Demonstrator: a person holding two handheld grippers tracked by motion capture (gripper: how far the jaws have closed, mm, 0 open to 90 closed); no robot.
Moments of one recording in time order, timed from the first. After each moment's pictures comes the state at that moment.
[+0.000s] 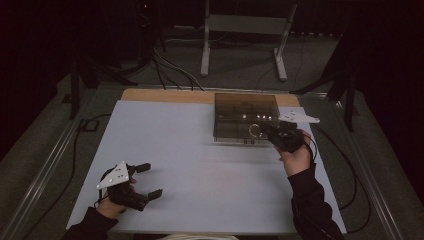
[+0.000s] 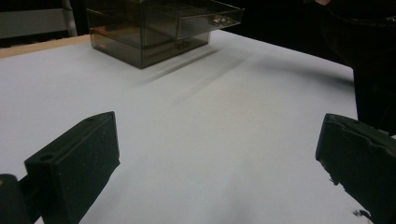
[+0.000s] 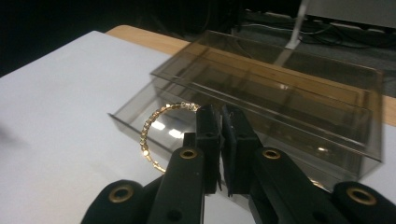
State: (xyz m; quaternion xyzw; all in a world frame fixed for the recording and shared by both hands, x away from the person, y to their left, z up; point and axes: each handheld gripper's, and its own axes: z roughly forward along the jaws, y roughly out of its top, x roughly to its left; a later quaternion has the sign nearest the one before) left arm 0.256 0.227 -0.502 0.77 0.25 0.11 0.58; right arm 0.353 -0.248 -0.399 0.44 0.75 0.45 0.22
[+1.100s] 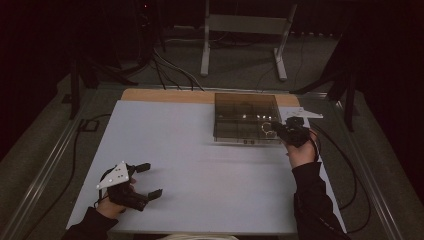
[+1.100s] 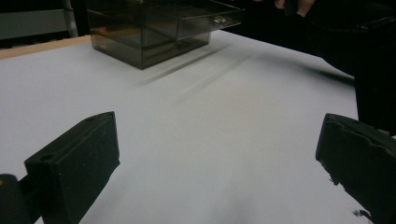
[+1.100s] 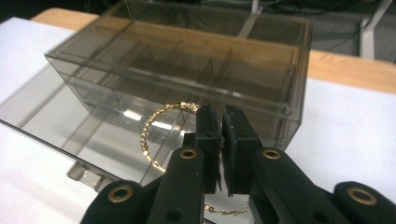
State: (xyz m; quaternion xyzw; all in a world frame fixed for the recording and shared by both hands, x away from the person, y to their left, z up) left arm 0.256 0.227 -0.501 0.77 0.25 0.11 0.58; right arm 0.391 -0.283 -0.432 0.51 0.73 0.40 0.23
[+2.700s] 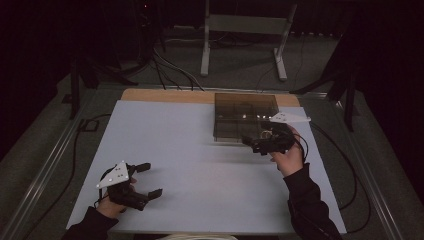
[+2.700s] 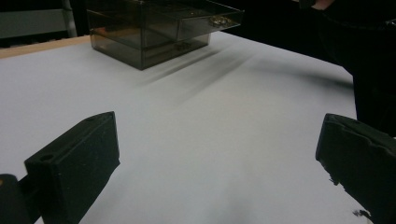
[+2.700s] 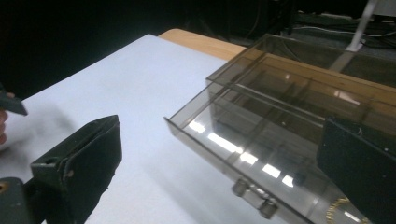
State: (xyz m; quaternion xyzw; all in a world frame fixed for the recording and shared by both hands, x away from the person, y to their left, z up) left arm 0.257 0.227 -0.501 0.77 0.25 0.11 0.58; right arm 0.356 -0.228 -0.405 0.38 0.77 0.50 0.14
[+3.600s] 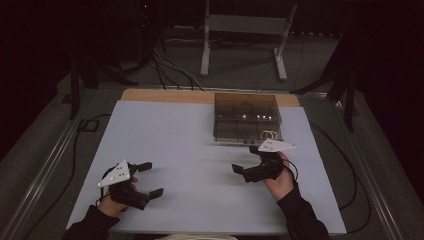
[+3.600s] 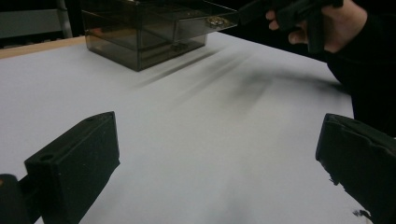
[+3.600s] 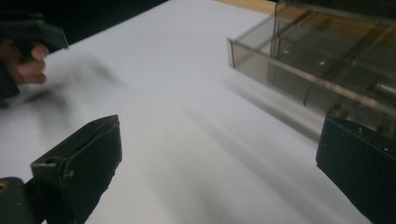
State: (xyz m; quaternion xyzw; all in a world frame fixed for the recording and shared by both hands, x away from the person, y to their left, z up) left arm 0.260 0.225 -0.501 0.77 0.25 0.10 0.58; right arm 0.313 -0.211 -0.463 0.34 0.79 0.49 0.11
